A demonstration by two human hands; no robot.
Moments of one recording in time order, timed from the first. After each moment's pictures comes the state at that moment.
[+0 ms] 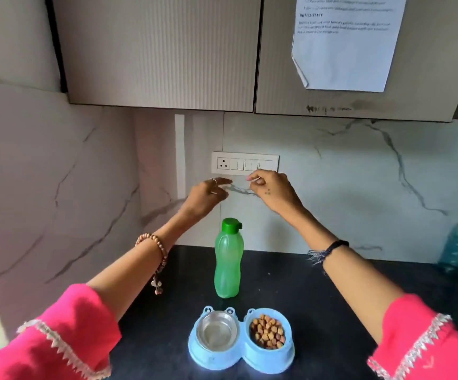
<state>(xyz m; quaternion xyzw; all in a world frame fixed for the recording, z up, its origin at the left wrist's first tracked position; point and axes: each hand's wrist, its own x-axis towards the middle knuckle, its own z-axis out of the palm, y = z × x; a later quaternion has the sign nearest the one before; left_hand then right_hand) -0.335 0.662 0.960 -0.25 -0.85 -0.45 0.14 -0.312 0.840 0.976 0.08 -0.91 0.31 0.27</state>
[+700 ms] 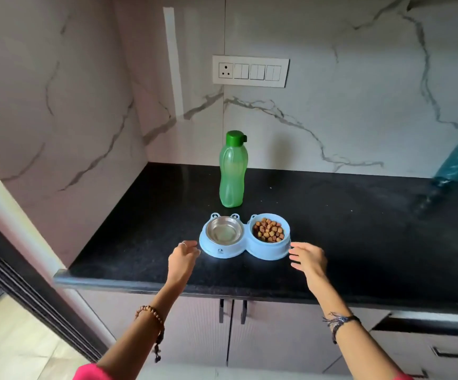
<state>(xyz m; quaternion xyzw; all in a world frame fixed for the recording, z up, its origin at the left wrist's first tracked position) -0.204 0.607 0.679 0.10 -0.83 -0.56 -0.03 -0.172 0.878 0.675 -0.34 -0.69 0.64 0.10</state>
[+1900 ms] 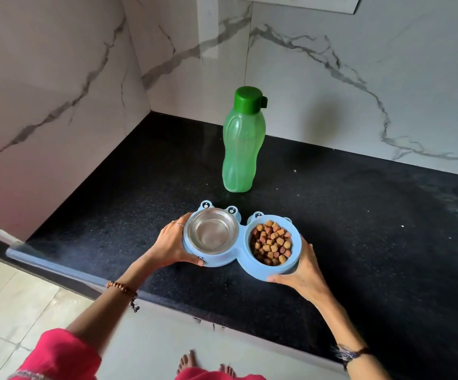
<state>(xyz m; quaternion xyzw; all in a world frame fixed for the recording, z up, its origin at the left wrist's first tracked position) -0.305 0.629 0.637 -0.08 -0.92 -0.37 -0.09 -0.257 0.937 0.616 0.02 -0.88 0.47 -0.07</state>
